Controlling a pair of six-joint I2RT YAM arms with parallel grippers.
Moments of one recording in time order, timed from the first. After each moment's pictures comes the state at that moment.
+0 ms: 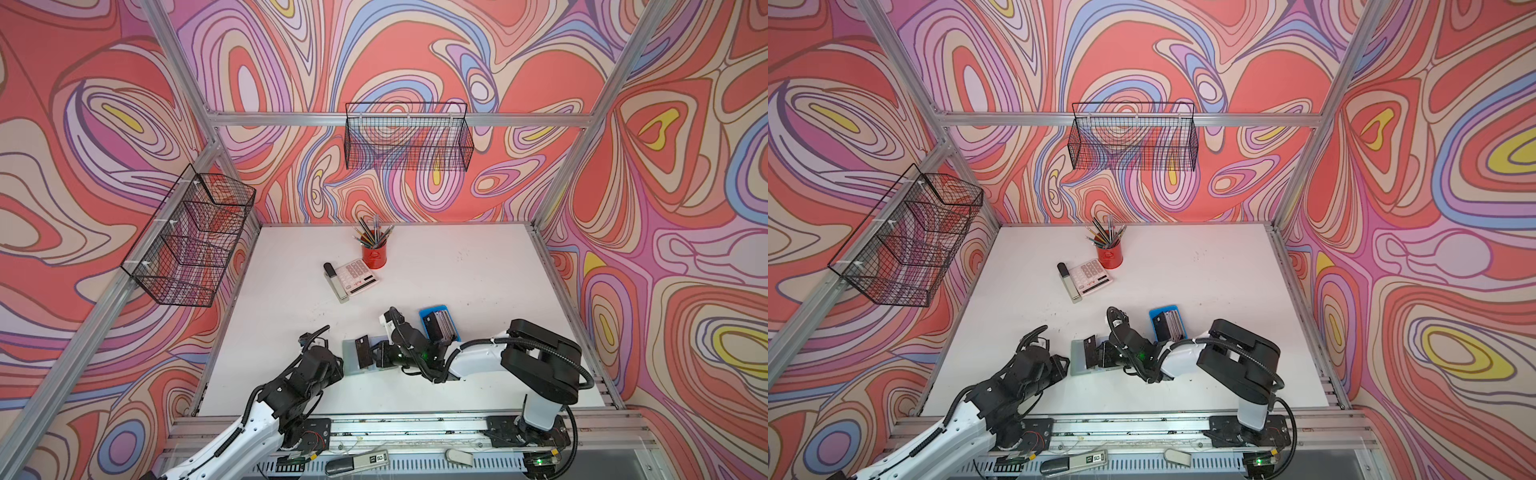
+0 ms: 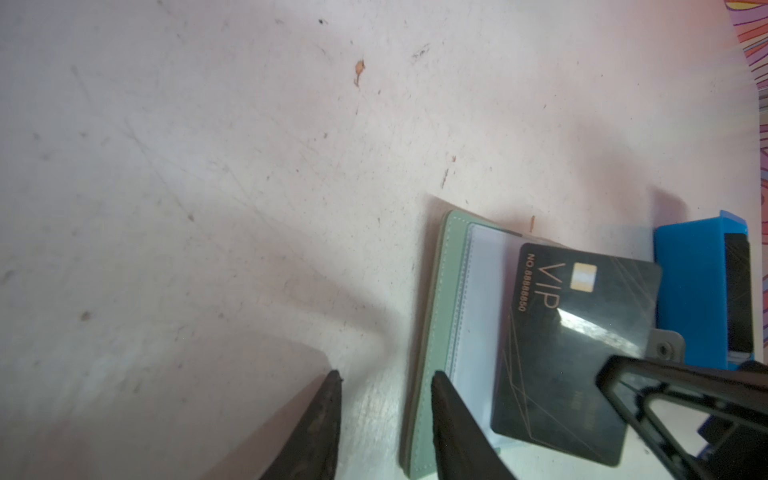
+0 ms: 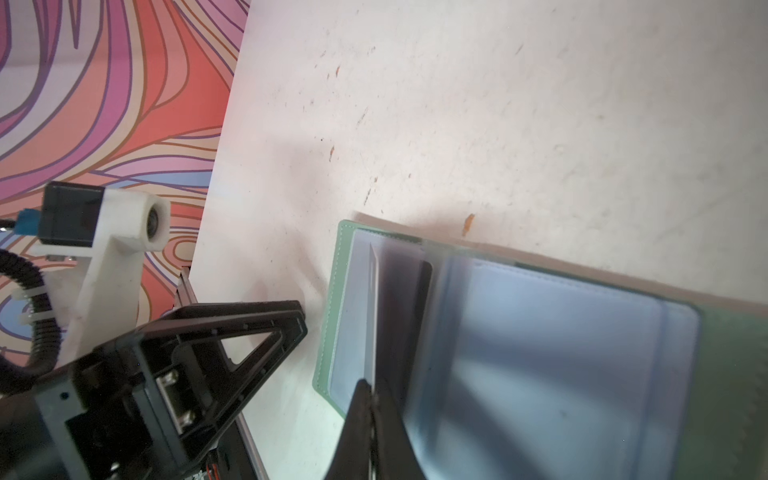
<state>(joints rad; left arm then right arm) -0.62 0.56 0.14 -0.44 -0.14 -1.03 1.07 1.77 0.76 0.44 -0.08 0.95</state>
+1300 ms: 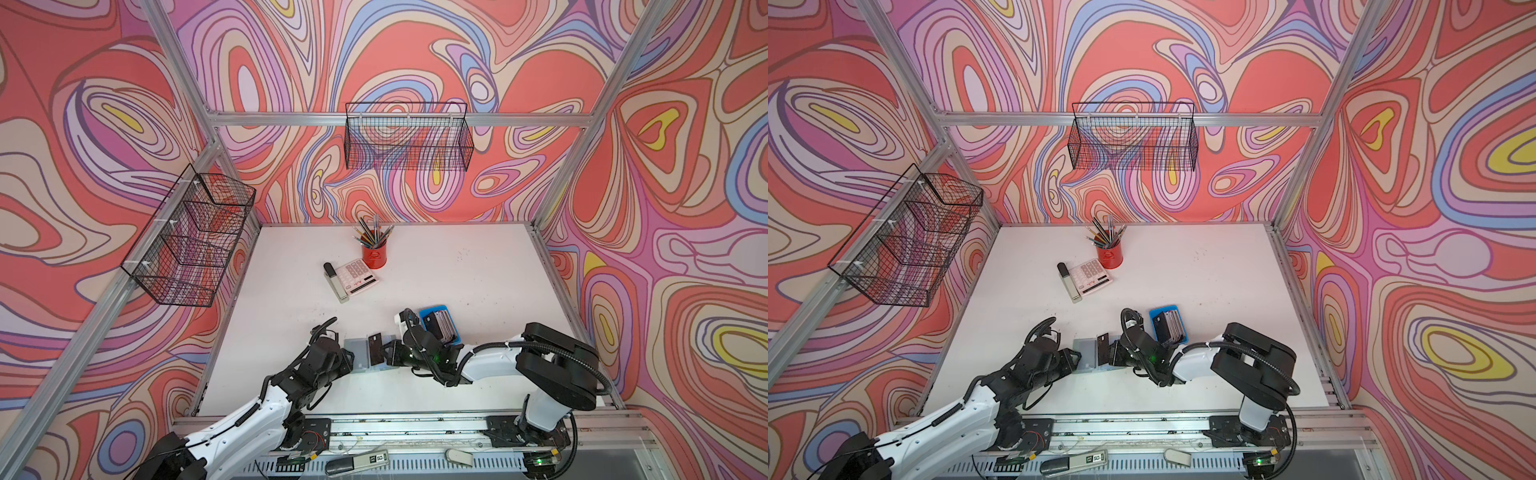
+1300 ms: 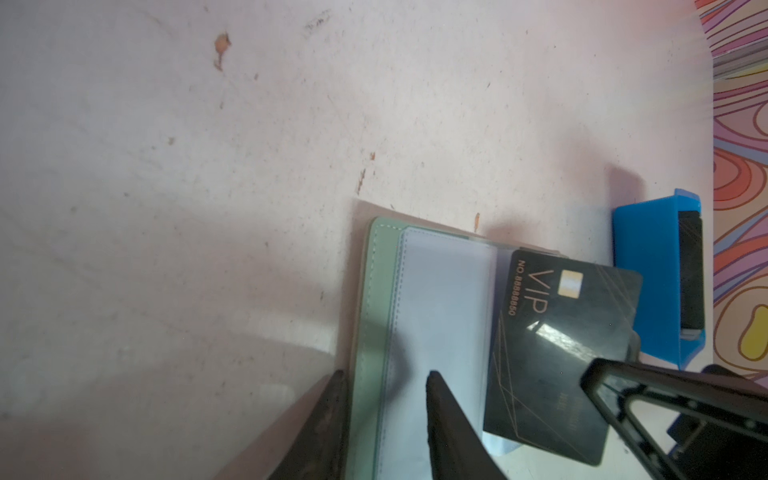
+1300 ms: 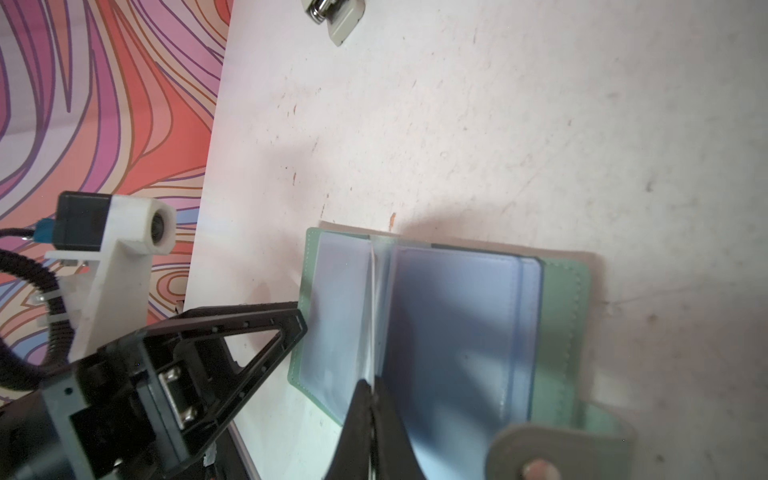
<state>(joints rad) -0.61 0.81 0.15 -0.16 -0.03 -0.99 1.05 1.71 0.65 0.48 -0.02 1.03</state>
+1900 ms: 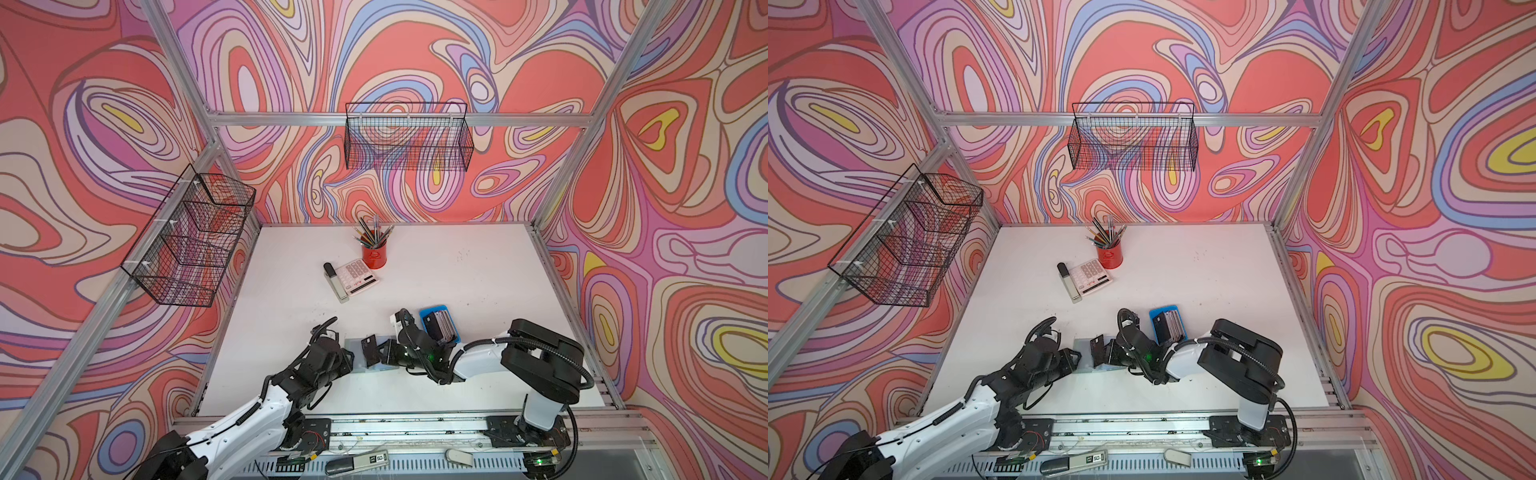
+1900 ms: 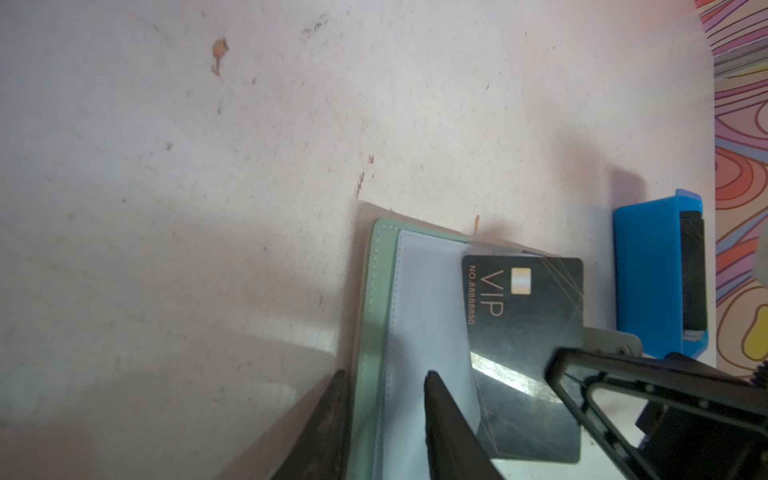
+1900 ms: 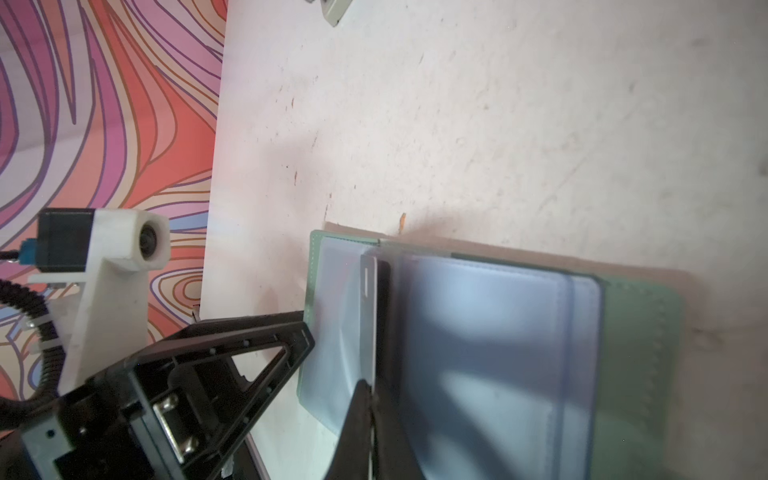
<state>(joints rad) -0.61 0.81 0.15 -0.16 -0.03 -0.99 1.05 1.79 0.69 0.53 -0.07 1.11</state>
